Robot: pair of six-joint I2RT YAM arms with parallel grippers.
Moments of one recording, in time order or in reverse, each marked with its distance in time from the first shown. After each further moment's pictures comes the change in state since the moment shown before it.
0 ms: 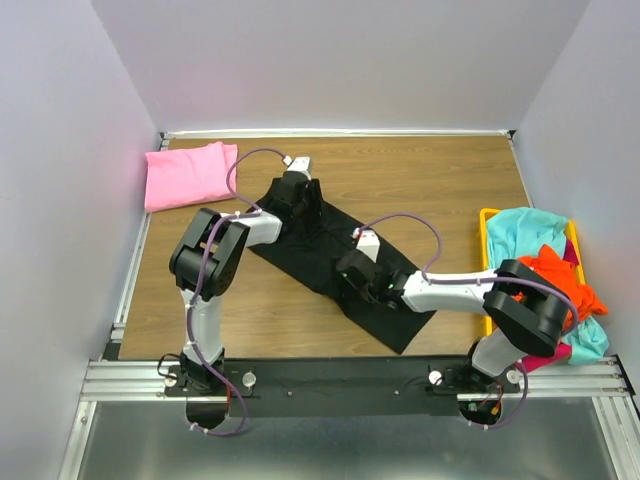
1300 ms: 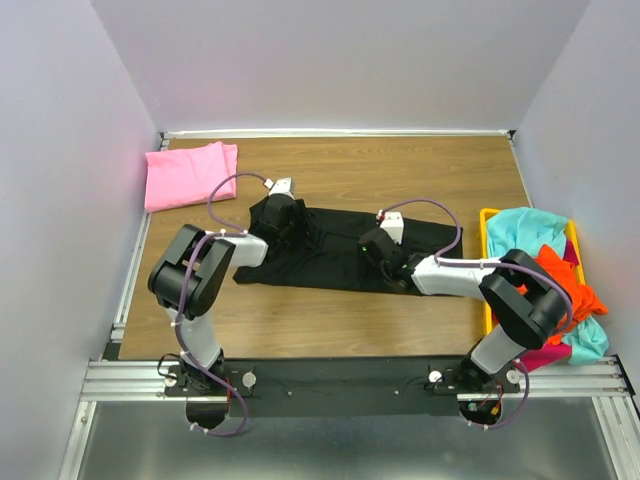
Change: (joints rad) left arm 0.000 -0.189 -0.297 0.070 -0.042 -0.115; right arm -0.220 0.032 -0.001 0.010 0.137 -0.212
